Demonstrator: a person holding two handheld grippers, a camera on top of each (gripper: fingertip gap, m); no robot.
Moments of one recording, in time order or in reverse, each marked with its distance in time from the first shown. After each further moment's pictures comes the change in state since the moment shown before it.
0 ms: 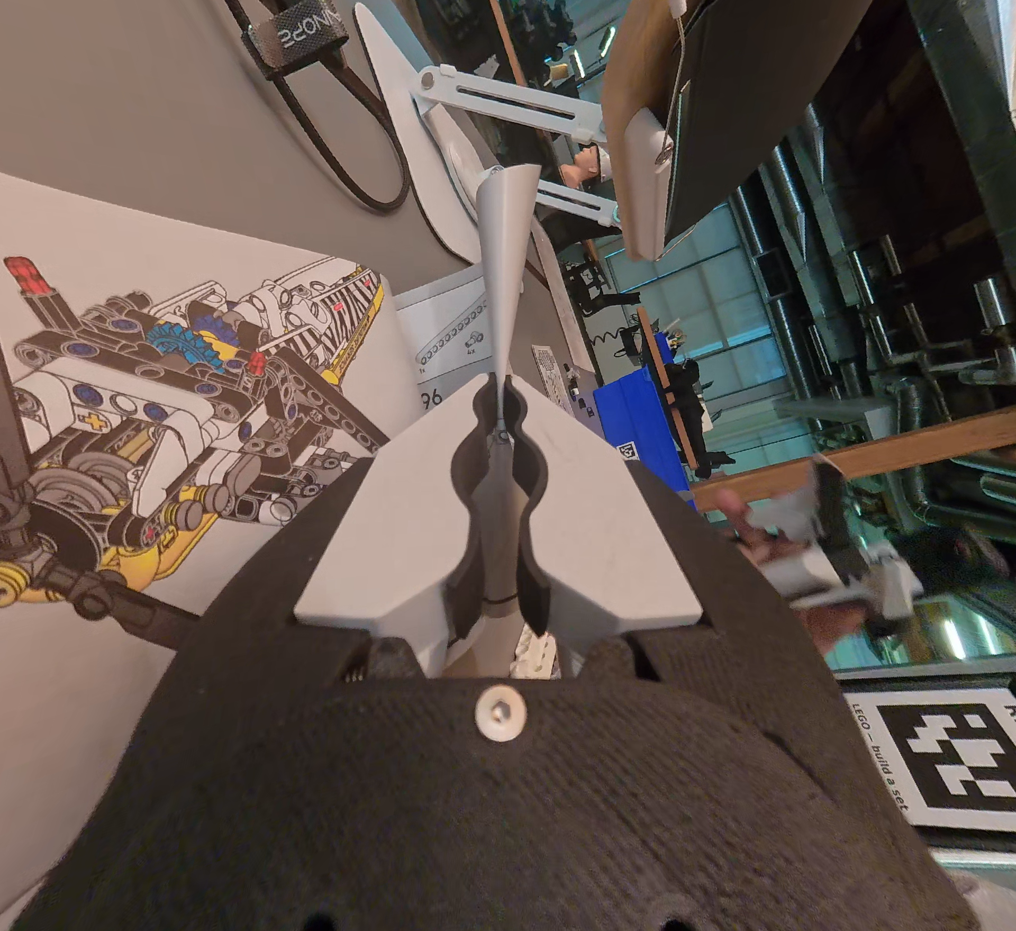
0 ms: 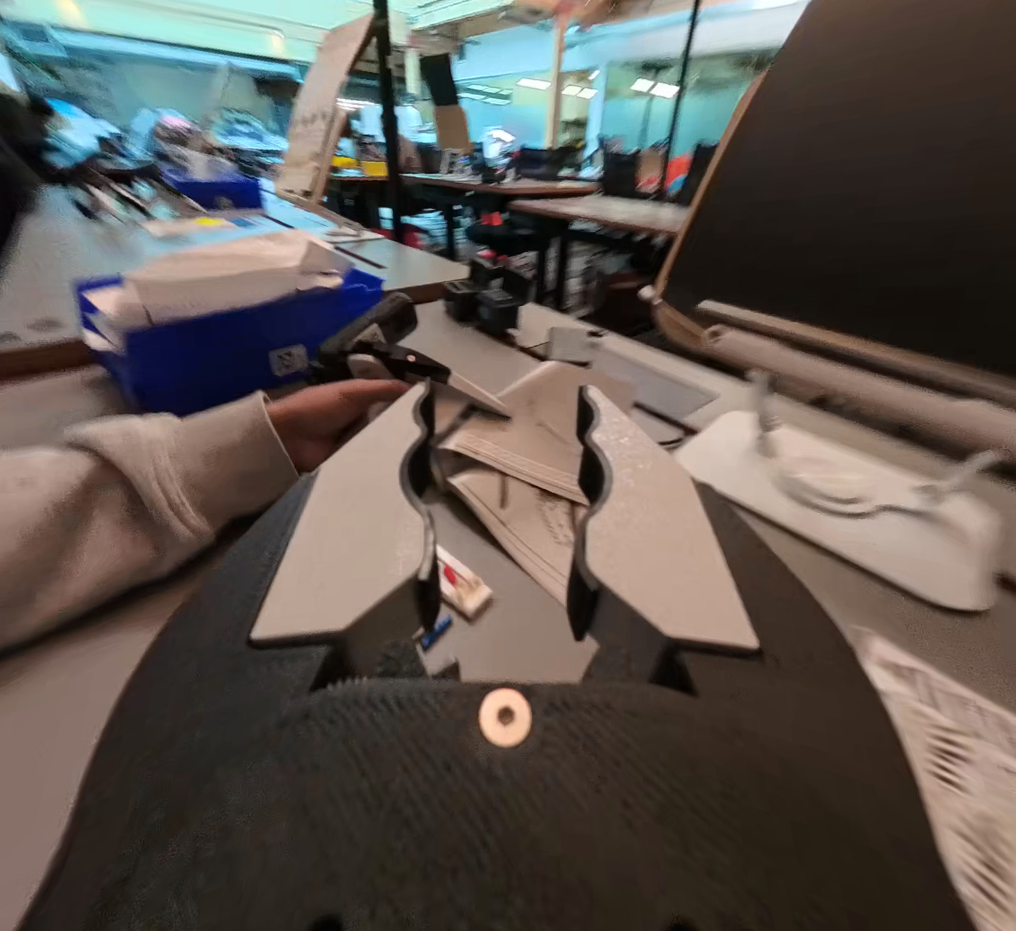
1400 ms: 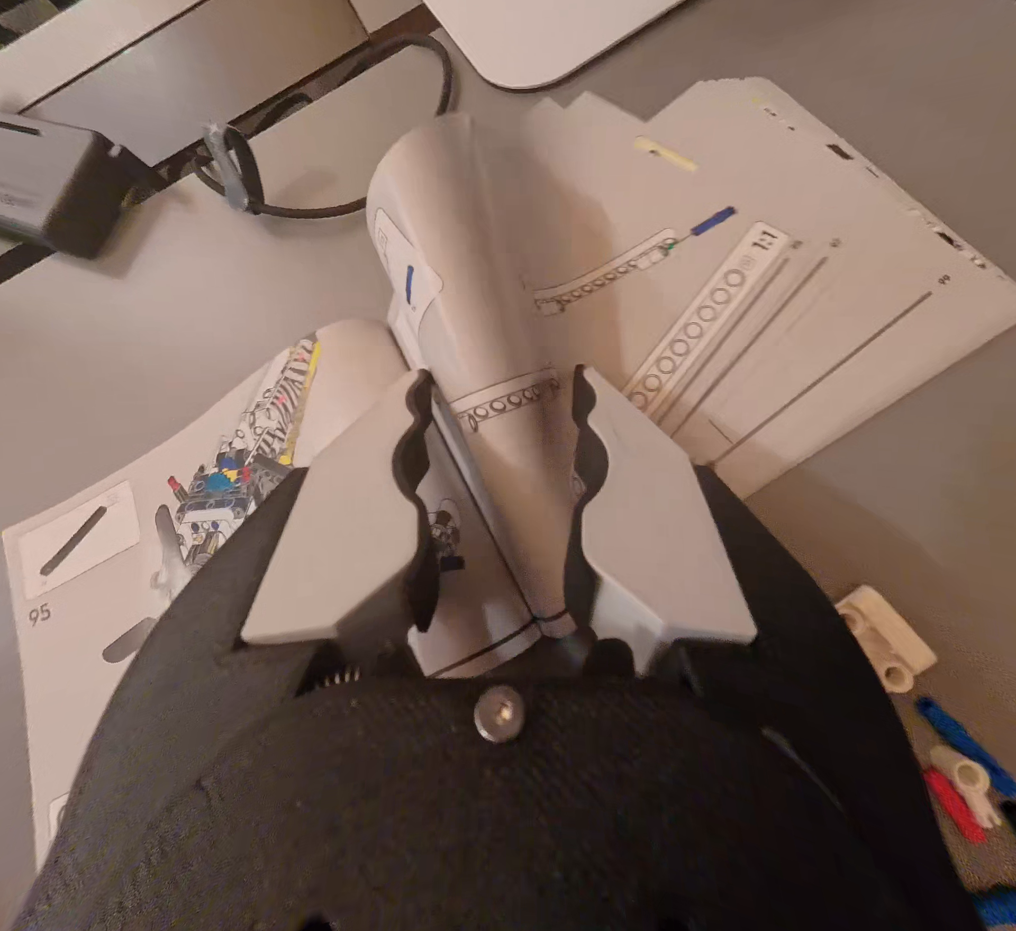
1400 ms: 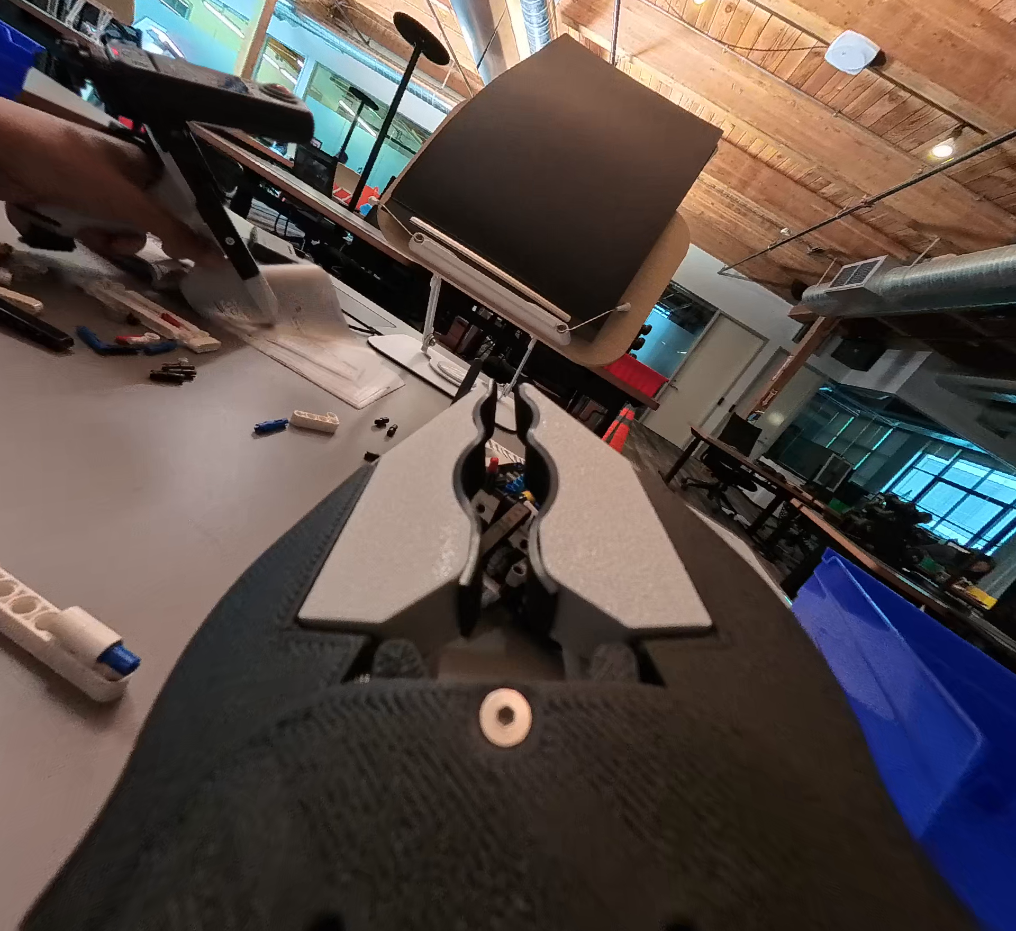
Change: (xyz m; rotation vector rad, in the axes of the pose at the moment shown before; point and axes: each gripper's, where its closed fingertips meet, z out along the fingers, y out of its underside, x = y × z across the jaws) left arm -0.027 0.038 0.039 -0.296 -0.880 0.983; right arm 0.026 0.060 -0.210 0.081 0.588 -0.606
